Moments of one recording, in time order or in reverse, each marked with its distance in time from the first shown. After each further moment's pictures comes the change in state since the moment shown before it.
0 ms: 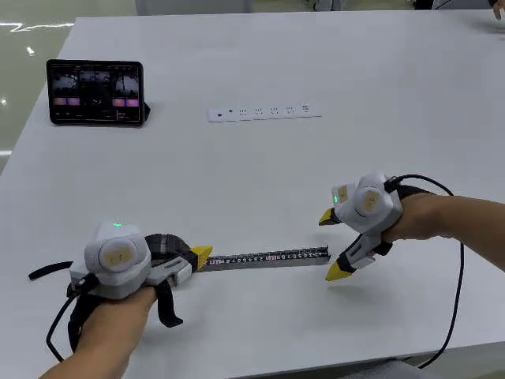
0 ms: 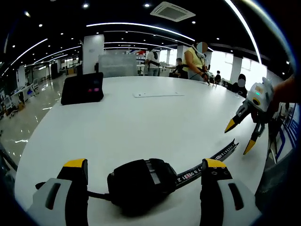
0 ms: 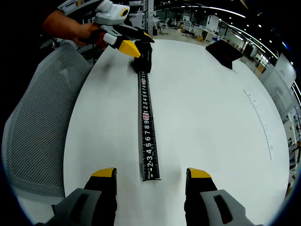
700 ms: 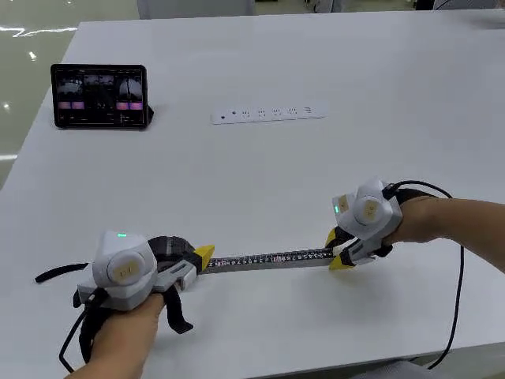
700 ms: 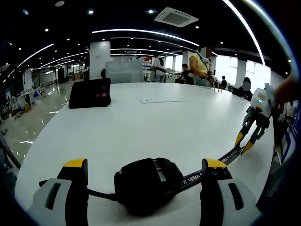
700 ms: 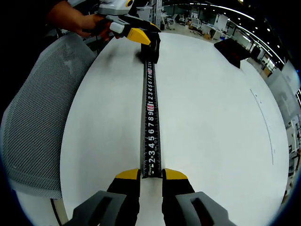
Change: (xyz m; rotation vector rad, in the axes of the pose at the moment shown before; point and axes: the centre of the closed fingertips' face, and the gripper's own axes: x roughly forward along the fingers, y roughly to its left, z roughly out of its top) left arm -0.004 0.009 -0.001 -0.010 -0.068 0.069; right arm 0.008 0.003 -0.011 -0.045 0.055 0.019
